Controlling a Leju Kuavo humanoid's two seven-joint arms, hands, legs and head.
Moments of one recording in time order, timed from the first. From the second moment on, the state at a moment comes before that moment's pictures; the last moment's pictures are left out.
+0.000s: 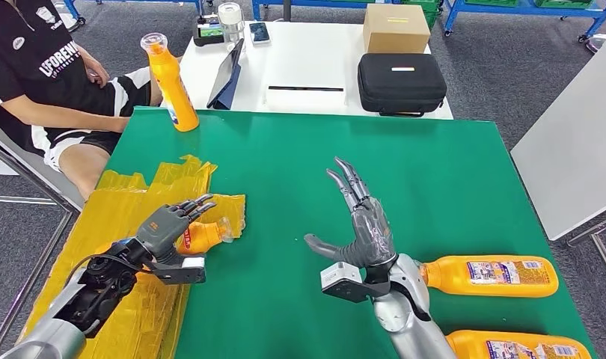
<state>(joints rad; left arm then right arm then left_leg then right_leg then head) -0.43 0.26 -0.40 -0.84 -1.02 0.30 -0.61 -0.17 0.05 0.42 -1.36 0.63 -0.48 -0.56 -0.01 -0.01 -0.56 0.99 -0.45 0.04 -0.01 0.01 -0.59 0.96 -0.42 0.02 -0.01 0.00</state>
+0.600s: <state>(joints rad) -0.38 0.18 -0.29 -1.02 -0.72 0.34 -0.70 -0.18 0.05 0.42 -1.35 0.75 -0.54 -0.50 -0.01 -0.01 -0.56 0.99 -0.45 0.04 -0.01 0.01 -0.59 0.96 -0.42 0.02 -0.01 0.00</state>
